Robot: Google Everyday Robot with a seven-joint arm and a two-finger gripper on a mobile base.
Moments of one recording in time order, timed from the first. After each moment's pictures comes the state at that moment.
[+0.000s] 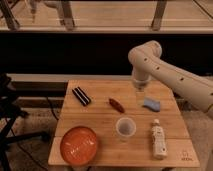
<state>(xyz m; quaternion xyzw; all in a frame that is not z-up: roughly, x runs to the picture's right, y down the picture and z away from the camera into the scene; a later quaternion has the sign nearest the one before) 0.154 0.022 0.731 -0.30 0.01 -0.06 0.95</state>
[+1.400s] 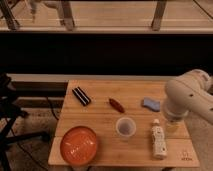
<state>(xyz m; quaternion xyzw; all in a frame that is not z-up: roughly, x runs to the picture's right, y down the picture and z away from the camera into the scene) 0.294 0.137 0.632 -0.29 0.07 0.05 0.95</state>
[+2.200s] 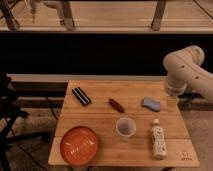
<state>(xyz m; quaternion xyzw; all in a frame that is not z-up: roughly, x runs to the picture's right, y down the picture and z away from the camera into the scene) 0.311 0.035 0.702 -0.29 0.12 0.08 0.95</state>
